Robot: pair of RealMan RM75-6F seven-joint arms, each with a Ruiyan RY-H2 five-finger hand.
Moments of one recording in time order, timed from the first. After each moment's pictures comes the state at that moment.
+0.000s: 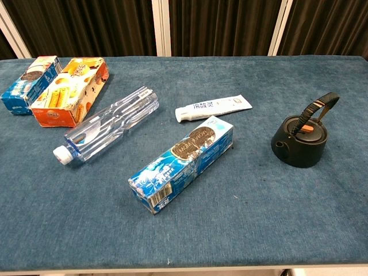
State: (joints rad) left arm -0.08 -1.21 -0.01 -1.53 1.50 1.48 0.12; right arm 0.18 -1.10 -0.01 -1.62 -1.57 1.44 0.04
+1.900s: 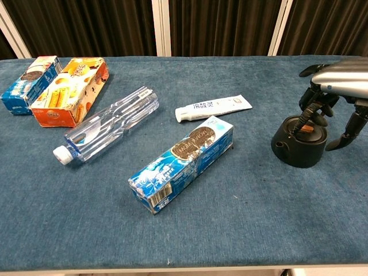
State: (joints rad) left arm -0.09 -1.21 -0.03 -1.56 1.45 1.45 0.16; right arm 0.64 -1.18 0.05 -1.64 -1.46 0.83 -0.22
